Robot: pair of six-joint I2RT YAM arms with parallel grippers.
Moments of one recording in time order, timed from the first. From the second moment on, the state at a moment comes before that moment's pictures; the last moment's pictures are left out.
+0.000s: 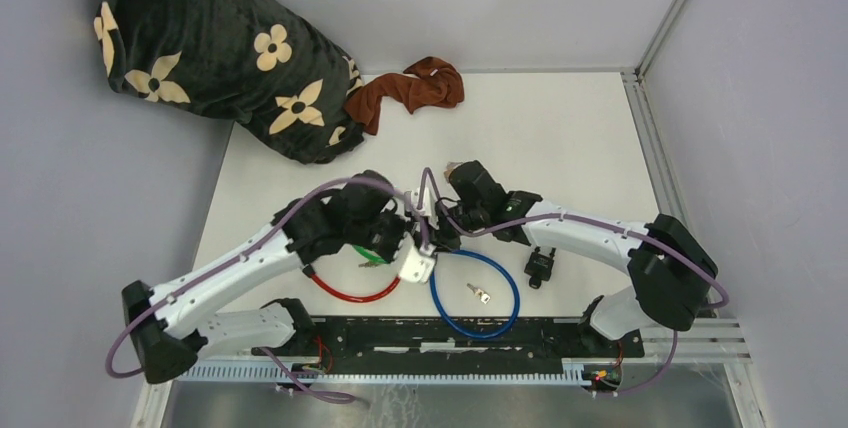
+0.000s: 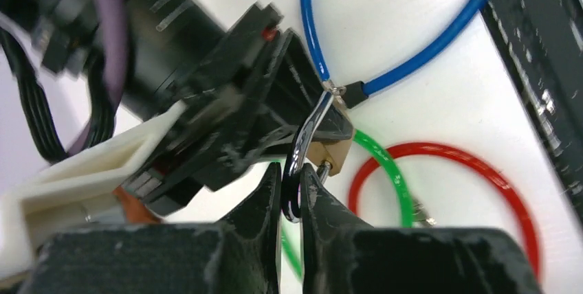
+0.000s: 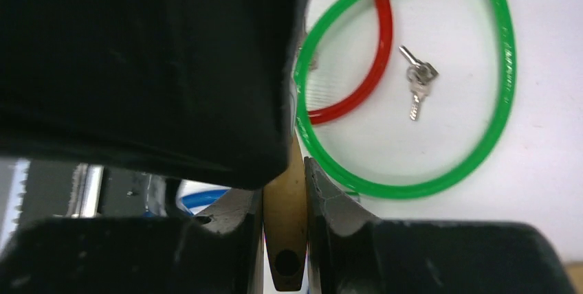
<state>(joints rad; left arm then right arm) -0.93 0.99 0.95 -0.78 0.38 1.30 0.91 1.48 0.93 -0.12 -0.65 -0.43</state>
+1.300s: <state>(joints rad) -0.93 1.11 0.85 -0.54 0.40 0.44 0.85 1.25 0.44 0.37 -0.76 -0.25</state>
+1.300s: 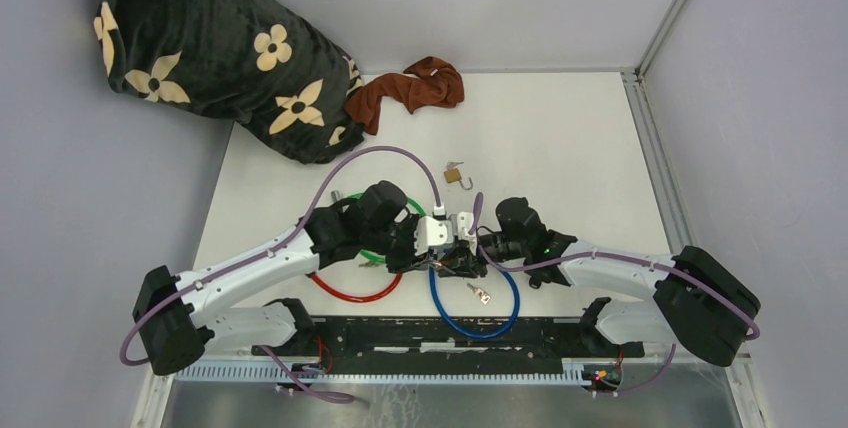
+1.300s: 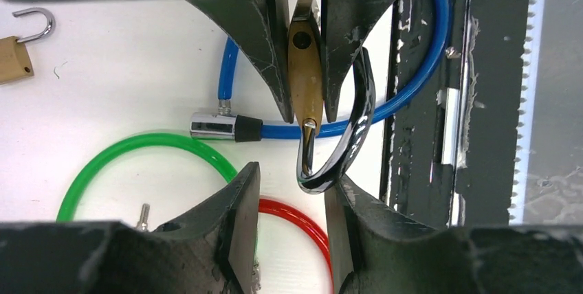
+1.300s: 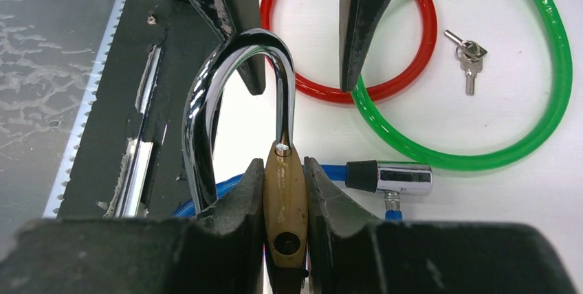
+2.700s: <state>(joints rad) -1.00 1.06 0.83 -0.49 0.41 0.57 0.77 1.16 0.39 0.41 -0.75 -0.28</state>
